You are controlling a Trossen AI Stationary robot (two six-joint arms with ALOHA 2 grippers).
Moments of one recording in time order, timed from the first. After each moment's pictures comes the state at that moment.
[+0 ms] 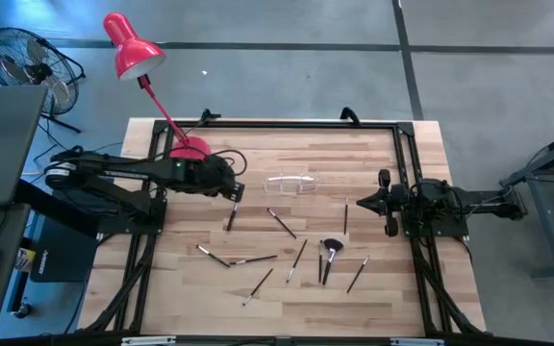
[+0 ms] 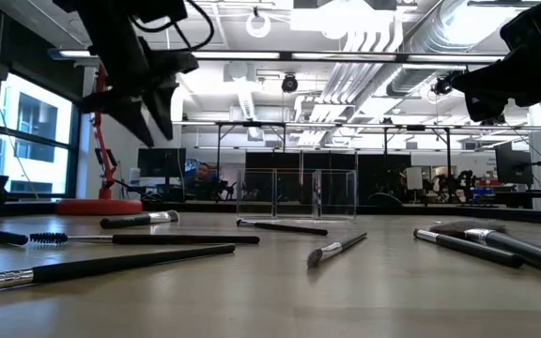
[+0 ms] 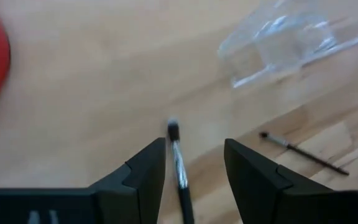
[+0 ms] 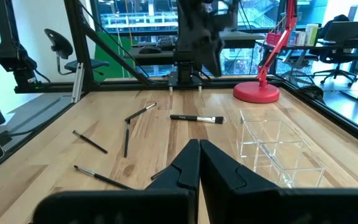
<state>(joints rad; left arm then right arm) 0.07 1.25 0.90 -0.74 -0.30 -1.11 0.04 0.01 0.06 -0.10 0.02 0.04</state>
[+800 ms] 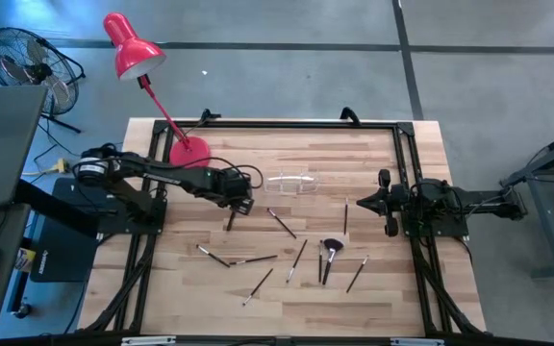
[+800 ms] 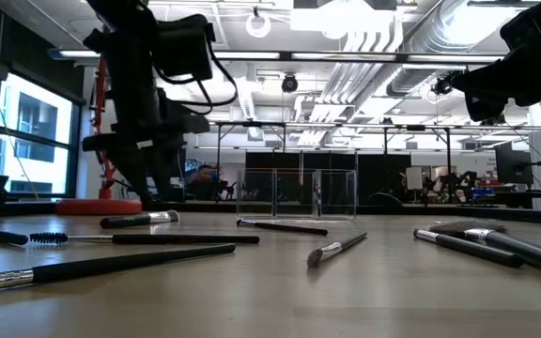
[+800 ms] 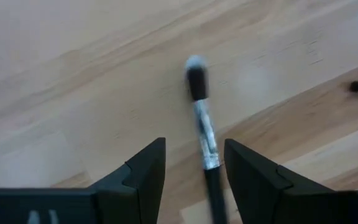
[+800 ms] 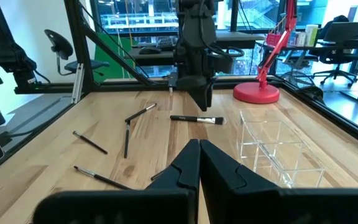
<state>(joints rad) 0.07 1.54 0.90 -0.66 -0.19 -1.07 0.04 0.01 0.06 -0.10 0.02 0.04</state>
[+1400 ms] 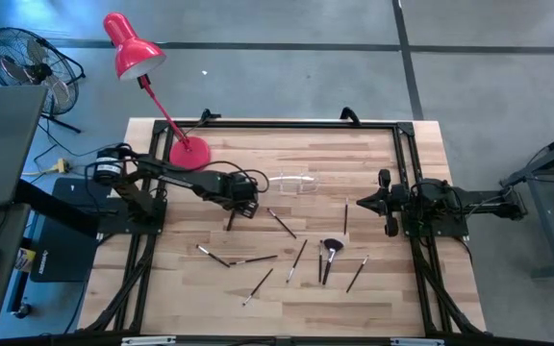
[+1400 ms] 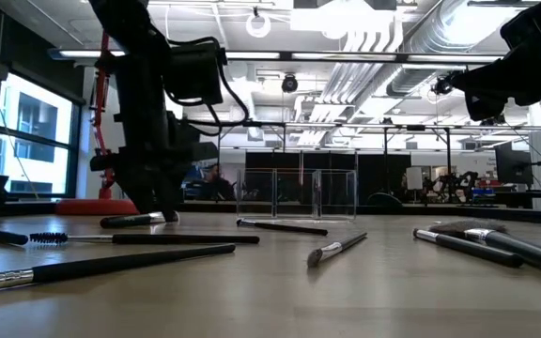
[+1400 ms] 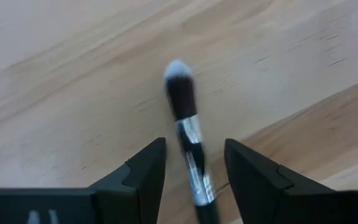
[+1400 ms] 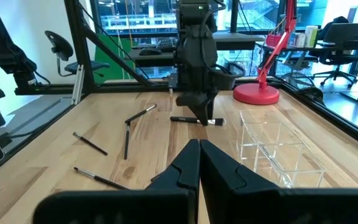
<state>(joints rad) 0.07 1.67 0.90 -0.58 -0.19 -1.04 0.04 0.01 0.06 -0.09 0.02 0.04</state>
